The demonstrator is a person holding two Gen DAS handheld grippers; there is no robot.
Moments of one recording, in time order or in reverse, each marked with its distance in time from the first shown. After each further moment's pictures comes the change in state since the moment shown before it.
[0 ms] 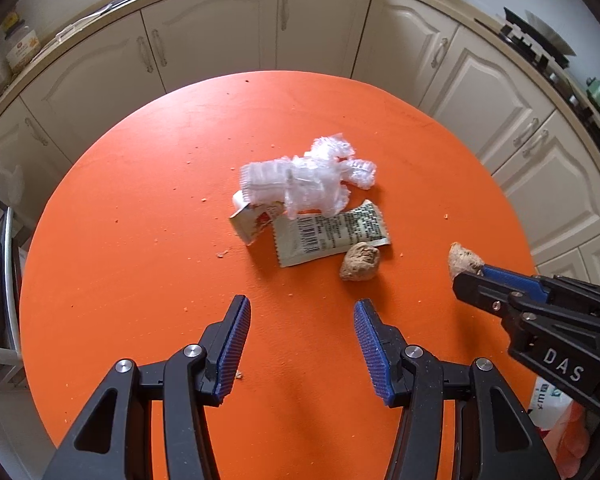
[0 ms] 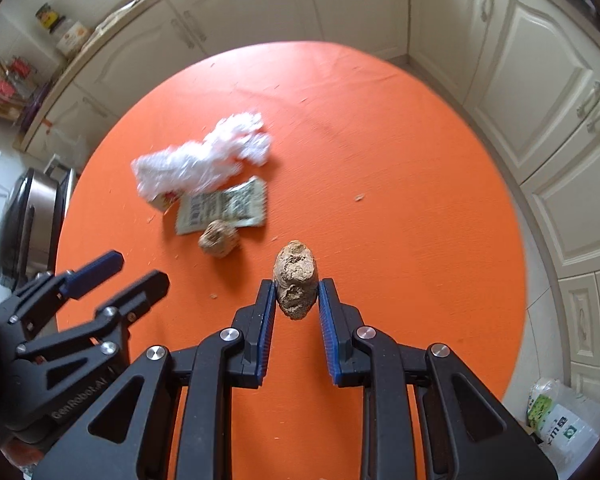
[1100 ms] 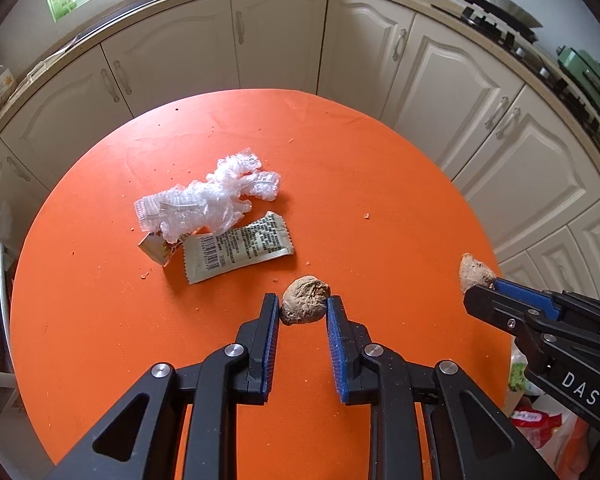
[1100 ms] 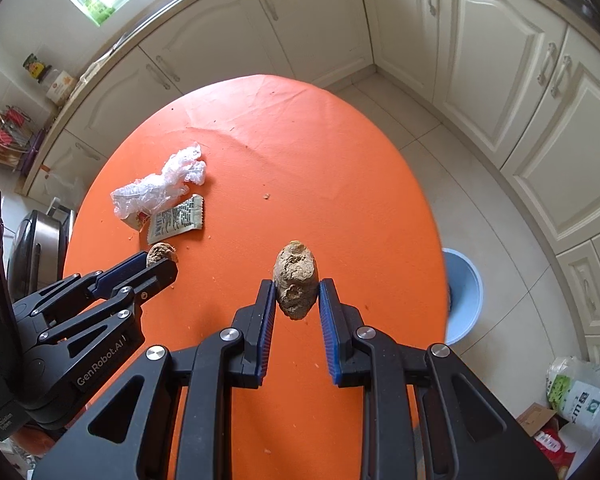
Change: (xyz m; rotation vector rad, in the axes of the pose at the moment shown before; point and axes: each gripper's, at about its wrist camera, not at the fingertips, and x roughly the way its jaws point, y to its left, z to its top) left arm 0.007 -0.074 -0.001 0.101 -0.041 -0.009; right arm -0.041 -0.059 -0.026 0.112 -0.084 0.022
